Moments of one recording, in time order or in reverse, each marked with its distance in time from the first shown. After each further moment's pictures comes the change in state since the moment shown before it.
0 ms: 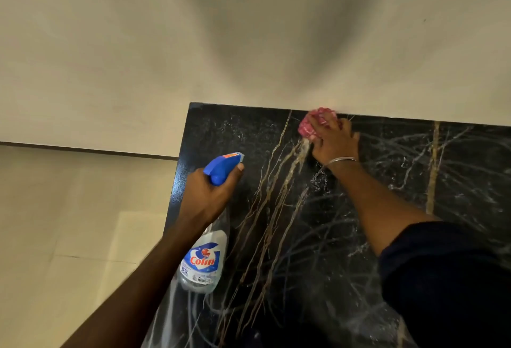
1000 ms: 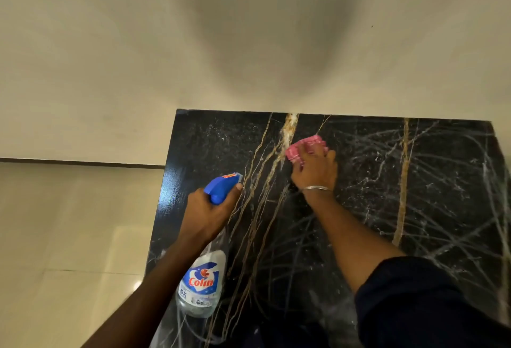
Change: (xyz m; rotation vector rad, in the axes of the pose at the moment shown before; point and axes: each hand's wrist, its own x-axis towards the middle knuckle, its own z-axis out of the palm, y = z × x) left_hand -0.047 0.009 0.023 -0.017 -0.059 -0.061; right_hand -0.078 -0.012 0.015 0.048 0.123 0.170
